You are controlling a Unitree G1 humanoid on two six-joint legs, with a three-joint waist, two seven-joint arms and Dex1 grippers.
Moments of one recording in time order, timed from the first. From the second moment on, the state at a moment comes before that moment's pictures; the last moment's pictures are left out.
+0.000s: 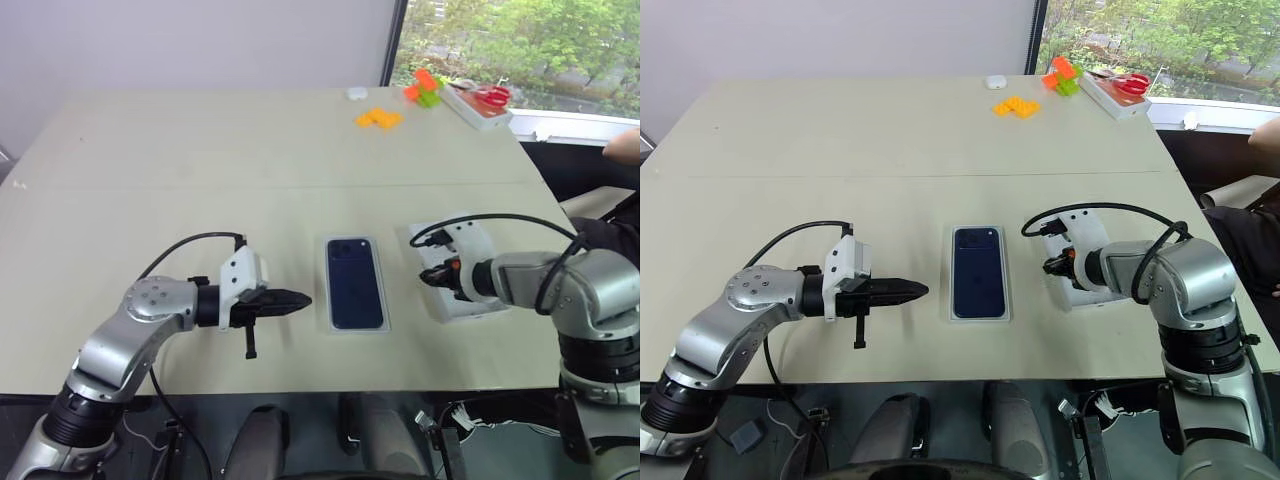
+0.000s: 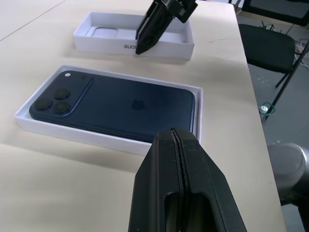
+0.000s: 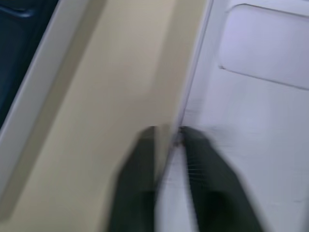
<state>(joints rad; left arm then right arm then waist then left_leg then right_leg) -0.20 0.68 -0.11 -0.44 -0.47 0.49 -1.02 -0.54 -0.67 -0.06 -0.34 0.66 1.61 0.21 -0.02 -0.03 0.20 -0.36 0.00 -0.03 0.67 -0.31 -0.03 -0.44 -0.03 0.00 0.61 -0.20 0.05</state>
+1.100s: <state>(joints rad) -0.24 0.68 0.12 -0.19 -0.47 0.45 -0.88 -0.39 0.10 -0.01 -0.26 1.95 0.87 -0.90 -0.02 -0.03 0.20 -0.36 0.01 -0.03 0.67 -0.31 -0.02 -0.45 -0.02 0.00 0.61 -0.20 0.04</state>
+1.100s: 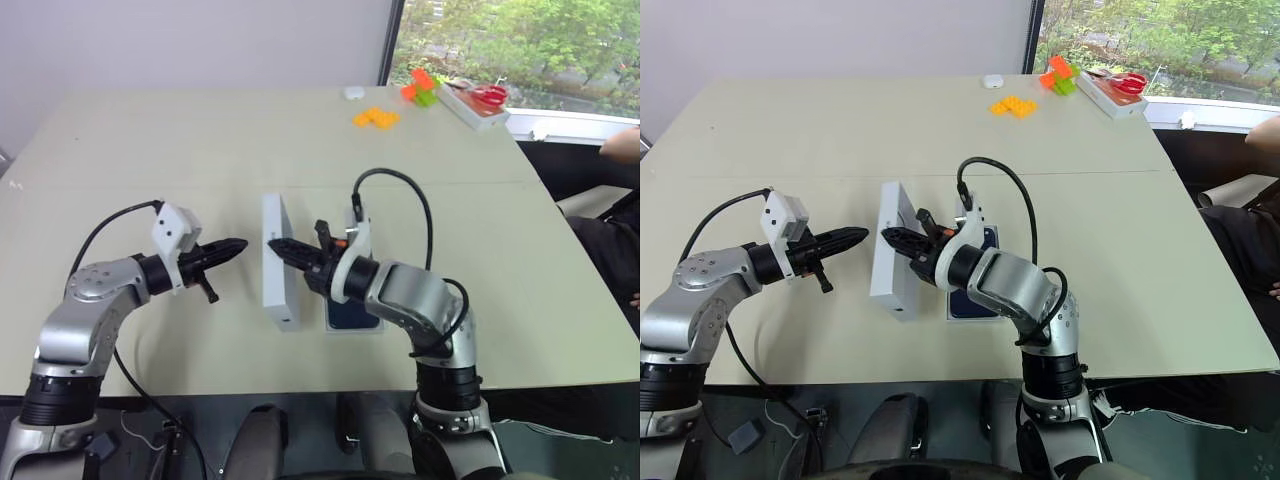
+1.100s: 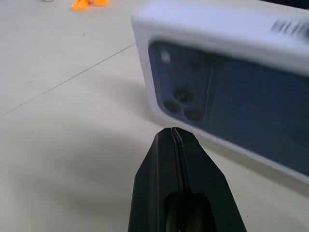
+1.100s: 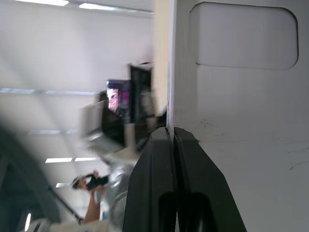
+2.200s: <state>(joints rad) -0.37 0.40 -0.19 -0.25 -0.42 0.47 -0.82 -0.47 -0.82 0.01 -0.30 1.18 1.11 0.02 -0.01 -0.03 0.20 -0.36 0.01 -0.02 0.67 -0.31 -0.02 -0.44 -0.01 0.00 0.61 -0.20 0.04</state>
